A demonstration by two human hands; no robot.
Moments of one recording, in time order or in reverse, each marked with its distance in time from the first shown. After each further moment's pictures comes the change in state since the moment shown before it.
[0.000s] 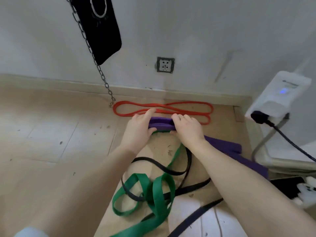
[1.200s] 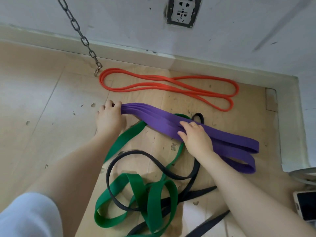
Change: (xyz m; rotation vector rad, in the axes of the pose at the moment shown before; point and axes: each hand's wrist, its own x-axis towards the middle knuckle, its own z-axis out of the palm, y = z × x) left_hand 0.068 -0.147 0.105 0.360 -0.138 -0.442; right_hand 0.013 0.036 0.132 0.268 -0.345 0.262
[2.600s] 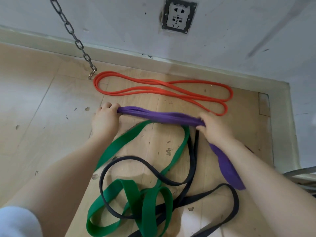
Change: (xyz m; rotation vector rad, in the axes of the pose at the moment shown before) left_hand 0.011 0.002 0.002 -0.156 0.112 0.072; right_hand 0.022 0.046 -0.060 0.054 0.010 -0.034
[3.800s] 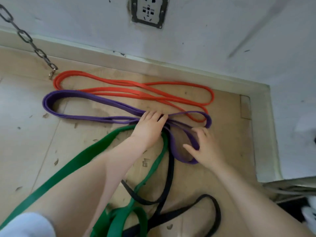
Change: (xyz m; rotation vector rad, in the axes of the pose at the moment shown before) left_hand 0.004 0.154 0.076 0.137 -0.281 0.588; right_hand -0.014 0.069 0.030 -0.047 0.063 0.093
